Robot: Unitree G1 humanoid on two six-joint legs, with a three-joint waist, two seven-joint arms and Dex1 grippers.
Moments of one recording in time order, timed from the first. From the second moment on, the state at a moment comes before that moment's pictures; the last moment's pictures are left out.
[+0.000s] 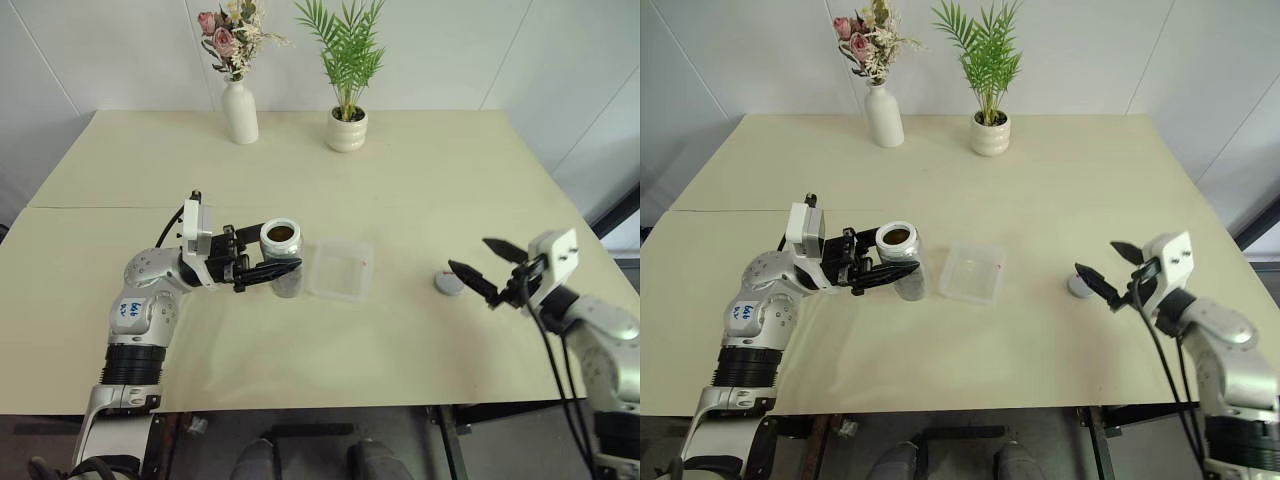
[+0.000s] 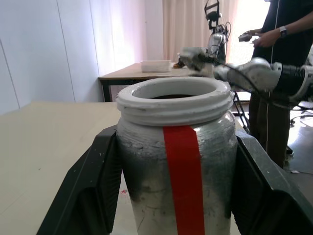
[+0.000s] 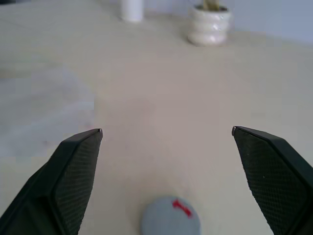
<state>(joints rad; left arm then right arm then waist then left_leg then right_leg) -0.61 0.48 0.11 0.17 -0.58 0.13 -1.24 -0.30 -0.73 -0.32 -0.13 0.56 0.41 0.85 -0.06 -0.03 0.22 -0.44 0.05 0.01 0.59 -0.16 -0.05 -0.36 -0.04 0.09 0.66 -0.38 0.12</state>
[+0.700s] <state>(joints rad) -0.80 0.43 0.01 0.41 -0.29 -0.09 -1.08 -0.45 -0.79 -0.12 -0.23 0.61 0.53 0.99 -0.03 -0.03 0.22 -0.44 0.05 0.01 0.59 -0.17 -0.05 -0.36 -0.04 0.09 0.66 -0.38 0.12</state>
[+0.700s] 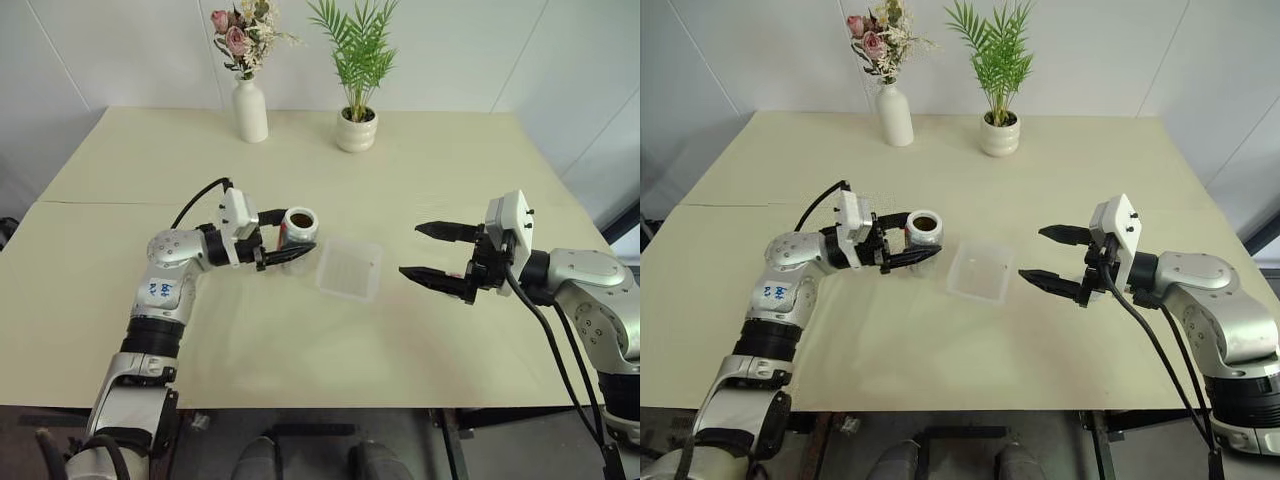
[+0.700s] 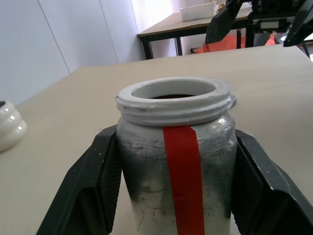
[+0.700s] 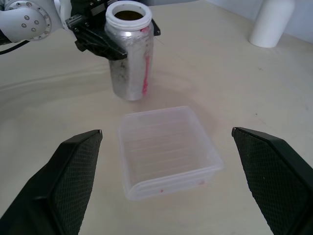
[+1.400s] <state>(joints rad) -1.03 0.45 -0.07 0.57 -0.19 -0.15 -1.17 -0.35 -0.76 -0.17 -0.29 0.63 0.55 0.90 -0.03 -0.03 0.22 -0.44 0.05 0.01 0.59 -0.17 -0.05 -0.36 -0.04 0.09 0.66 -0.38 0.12</state>
